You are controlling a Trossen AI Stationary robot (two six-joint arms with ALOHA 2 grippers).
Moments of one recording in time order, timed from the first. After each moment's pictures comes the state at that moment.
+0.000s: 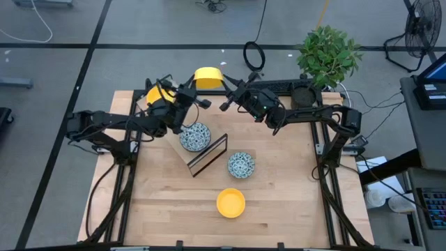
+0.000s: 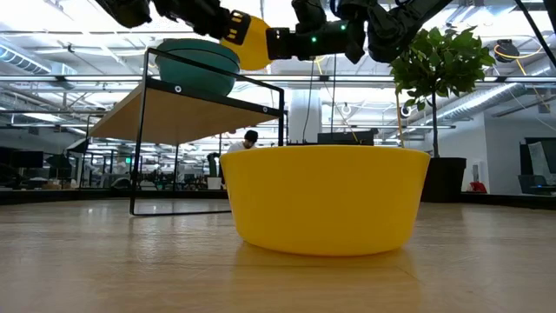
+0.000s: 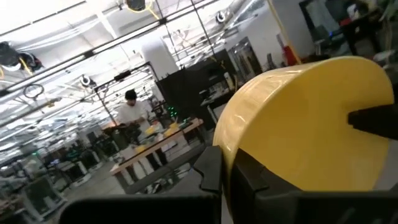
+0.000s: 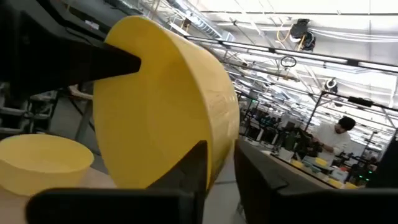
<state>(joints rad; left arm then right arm) 0.16 1.40 0.89 0.93 -0.99 0.80 -0.33 1.74 1.11 0.95 0.41 -0.50</state>
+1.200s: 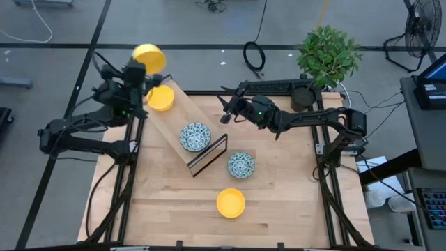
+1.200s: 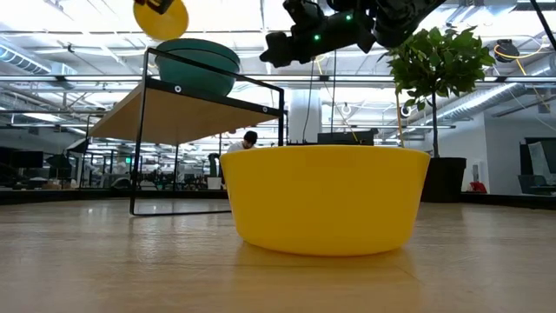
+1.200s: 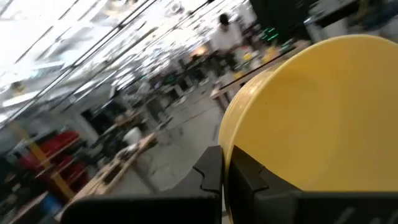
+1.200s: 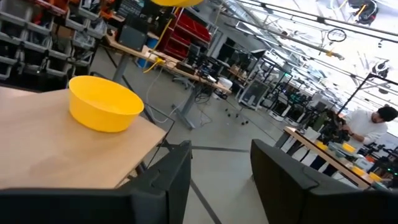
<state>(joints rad) 0.29 0.98 0.99 0.55 -1.41 1.05 -0.23 1.68 1.10 0.65 0.41 -0.51</state>
